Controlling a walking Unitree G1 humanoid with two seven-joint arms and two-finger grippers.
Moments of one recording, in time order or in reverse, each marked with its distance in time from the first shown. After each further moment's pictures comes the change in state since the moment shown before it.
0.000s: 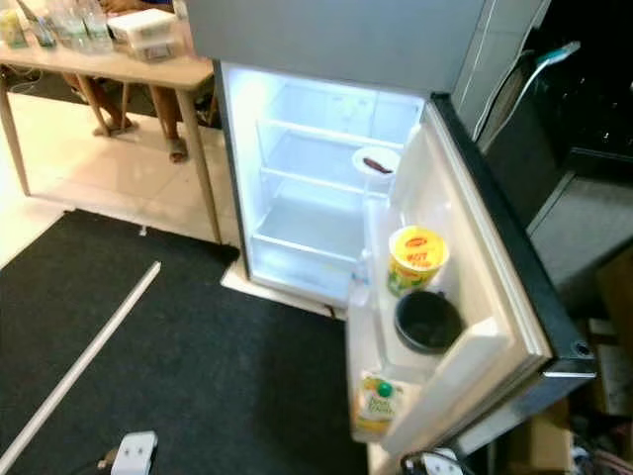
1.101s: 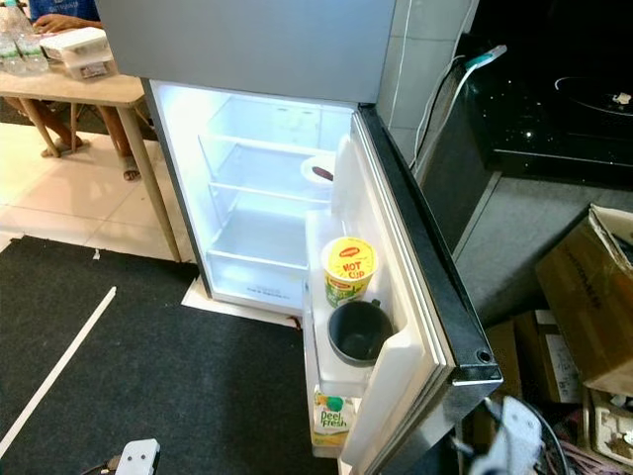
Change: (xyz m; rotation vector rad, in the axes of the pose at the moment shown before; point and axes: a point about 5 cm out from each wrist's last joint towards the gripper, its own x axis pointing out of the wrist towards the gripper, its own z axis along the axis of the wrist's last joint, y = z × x) left arm 0.000 -0.003 -0.004 -0.024 0.005 0.000; right arm -0.014 -0.032 0.106 0.419 -0.495 -0.007
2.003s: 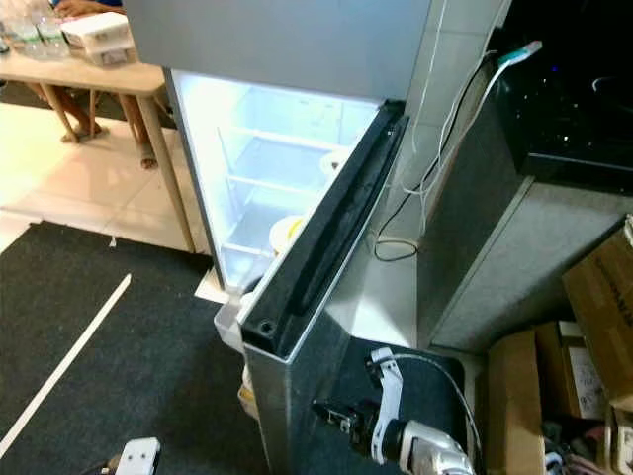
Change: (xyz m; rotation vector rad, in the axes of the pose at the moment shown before) left arm 0.001 -0.001 0.003 0.005 -0.007 -0.004; right arm 0.017 0.094 -0.020 -0.279 0.190 0.588
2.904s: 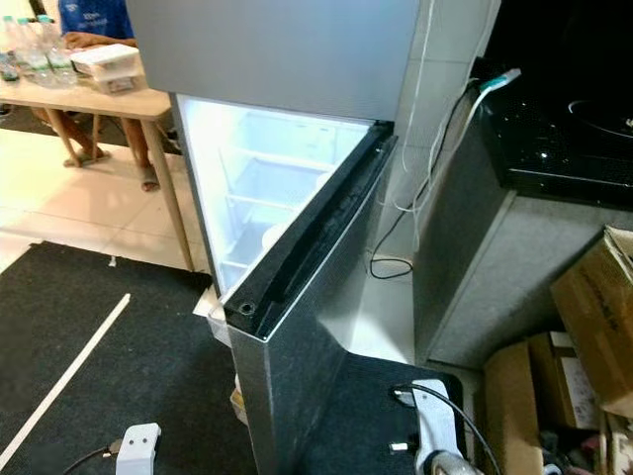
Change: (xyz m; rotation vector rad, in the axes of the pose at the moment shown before) left arm 0.003 0.000 0.015 -0.004 -0.028 0.032; right arm -0.034 -0.041 -0.037 -0.140 0.169 -0.598
